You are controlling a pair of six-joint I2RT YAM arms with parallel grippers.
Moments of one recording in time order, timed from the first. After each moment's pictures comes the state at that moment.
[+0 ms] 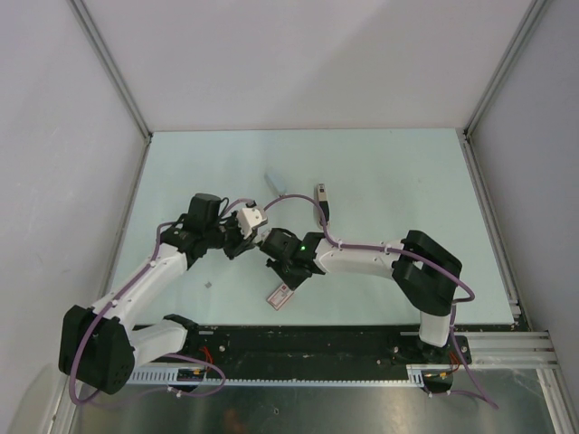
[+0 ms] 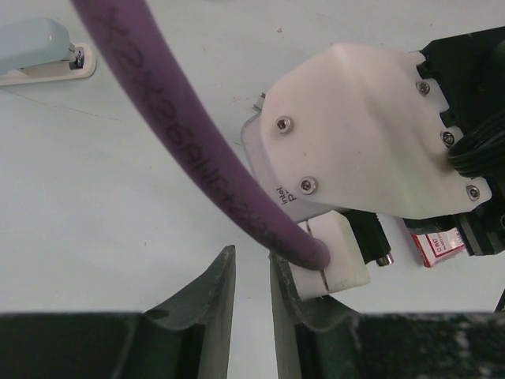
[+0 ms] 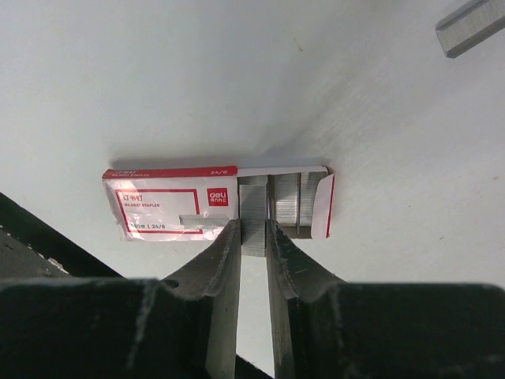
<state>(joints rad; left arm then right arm) -0.35 1.11 0.73 -0.44 0.51 0.60 1.12 1.85 1.27 -0.57 0.07 0.30</state>
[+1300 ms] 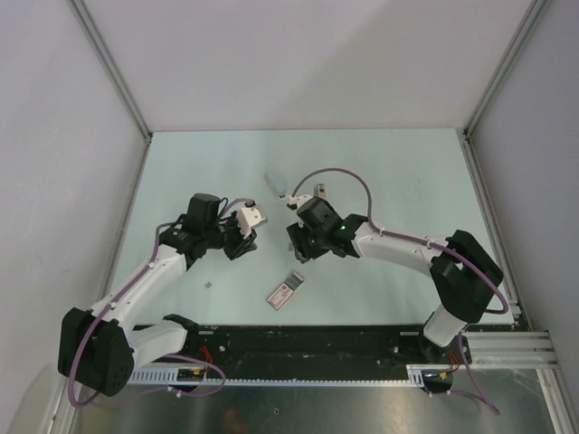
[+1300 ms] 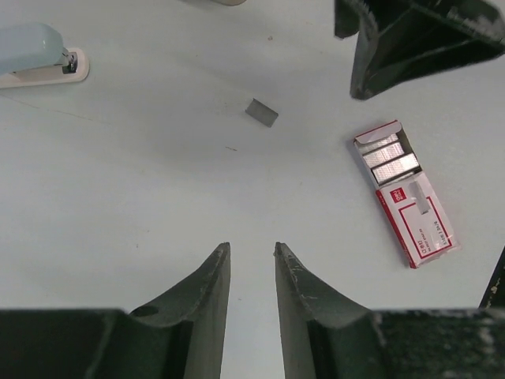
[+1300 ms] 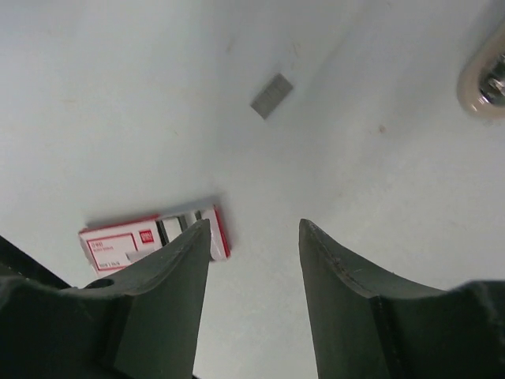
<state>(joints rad) -0.35 1.10 0.73 -0.44 0.54 0.58 0.89 1.64 1.10 -0.38 0.03 0.33</state>
